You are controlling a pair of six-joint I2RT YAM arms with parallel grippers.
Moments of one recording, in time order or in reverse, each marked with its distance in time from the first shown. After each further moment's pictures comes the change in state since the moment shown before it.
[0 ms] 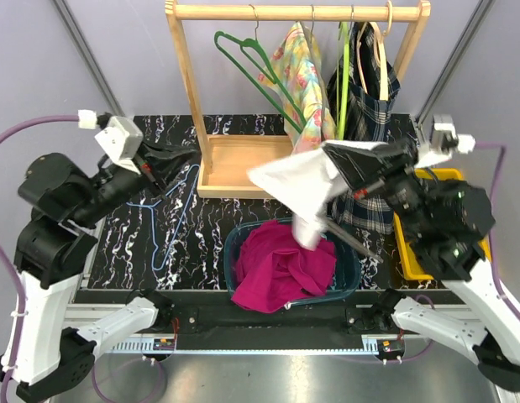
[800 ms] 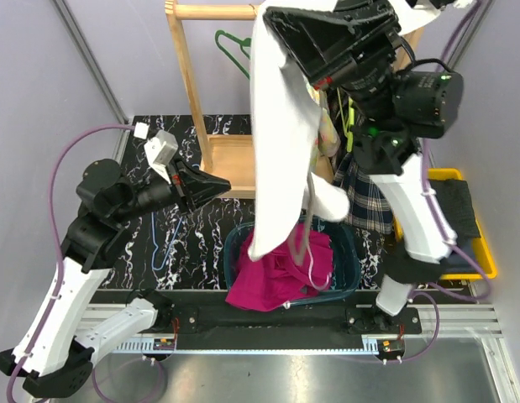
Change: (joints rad) left arm 0.001 -0.063 -0.373 0.209 0.302 -0.299; right arm 0.048 0.972 1.332 0.221 -0.417 0.256
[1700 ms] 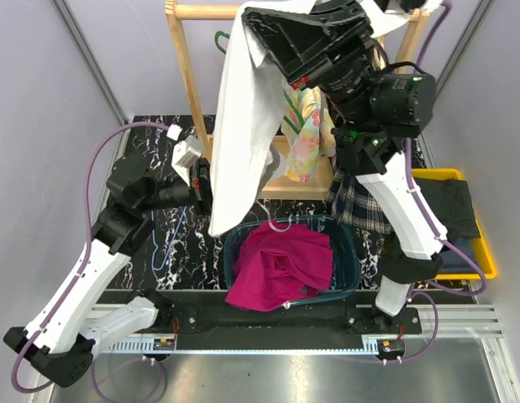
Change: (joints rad) left arm -0.036 0.081 -0.151 0.286 0.250 -0.086; right arm 0.045 0.085 0.048 0.031 0.061 0.003
